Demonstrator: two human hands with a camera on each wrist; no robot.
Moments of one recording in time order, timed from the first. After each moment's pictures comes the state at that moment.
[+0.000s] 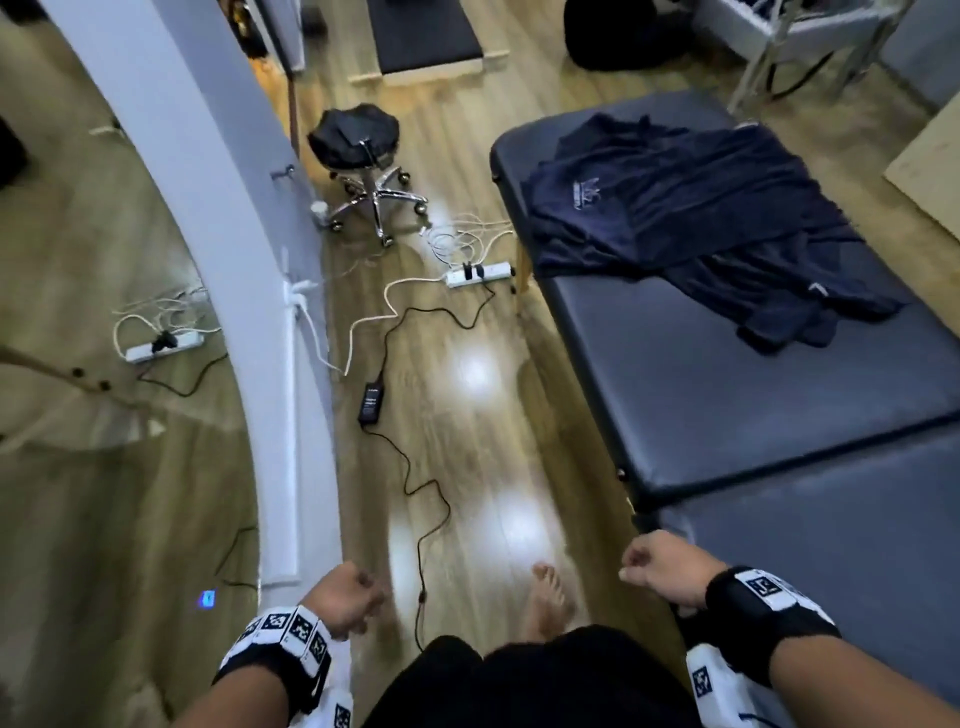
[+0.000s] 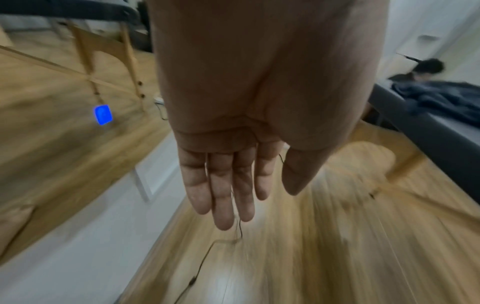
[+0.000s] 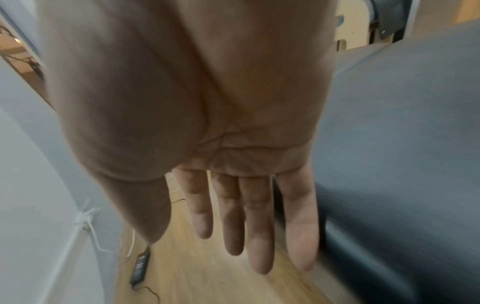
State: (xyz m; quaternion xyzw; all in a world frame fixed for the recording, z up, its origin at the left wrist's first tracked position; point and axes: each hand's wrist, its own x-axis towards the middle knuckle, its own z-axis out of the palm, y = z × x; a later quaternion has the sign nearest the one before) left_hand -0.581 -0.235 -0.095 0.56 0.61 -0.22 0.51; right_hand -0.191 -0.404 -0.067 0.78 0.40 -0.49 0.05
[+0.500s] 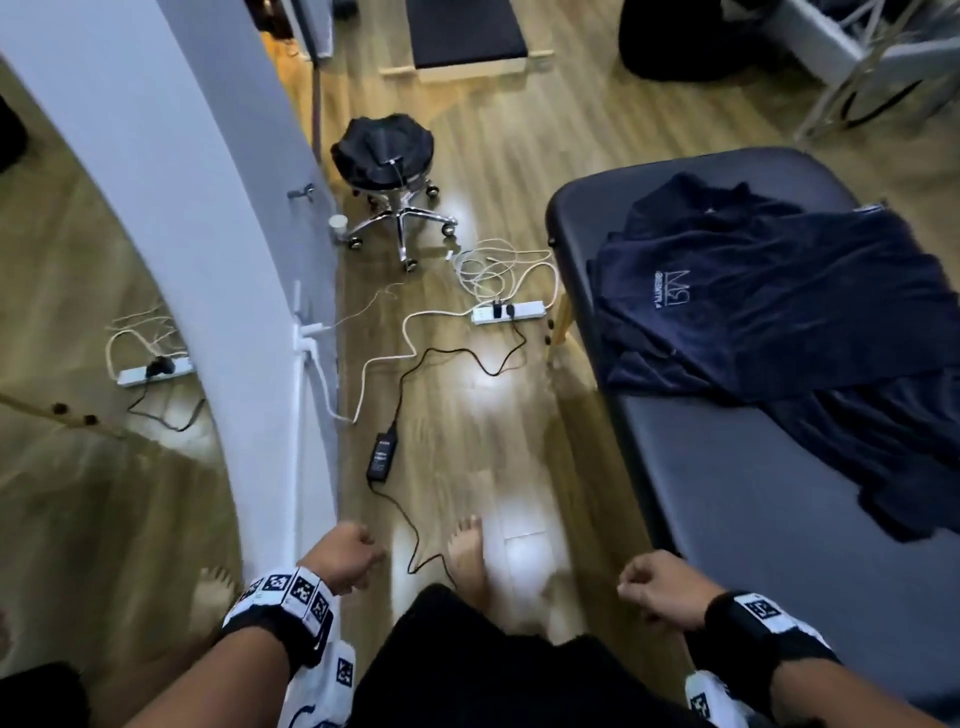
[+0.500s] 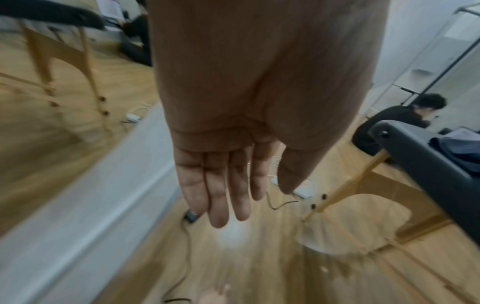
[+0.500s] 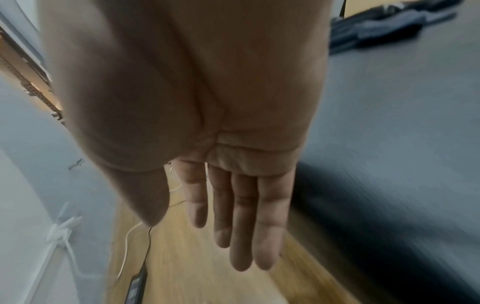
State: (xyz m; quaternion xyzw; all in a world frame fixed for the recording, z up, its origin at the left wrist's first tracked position) left_hand -0.515 0.033 -0.094 0.56 0.63 -0.16 0.51; right_hand -0.140 -0.158 -0.094 0.75 0.36 -0.55 0.03
